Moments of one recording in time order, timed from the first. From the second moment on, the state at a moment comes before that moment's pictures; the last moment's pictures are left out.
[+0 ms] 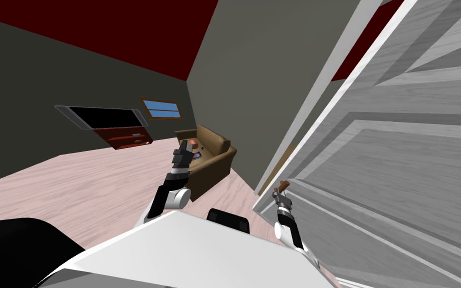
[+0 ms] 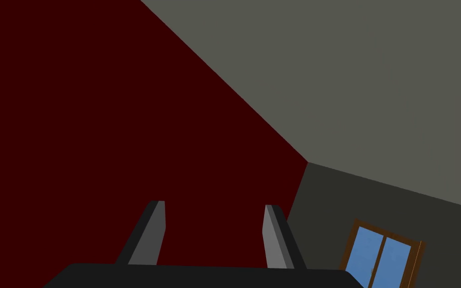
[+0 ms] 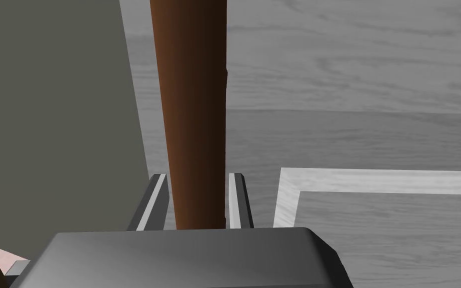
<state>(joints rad) -0.04 -0.33 0.13 -0.67 -0.60 -0.86 -1.51</state>
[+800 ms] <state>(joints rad) -0.01 -0.37 0.23 -0.69 -0.55 -0.88 -1.59</state>
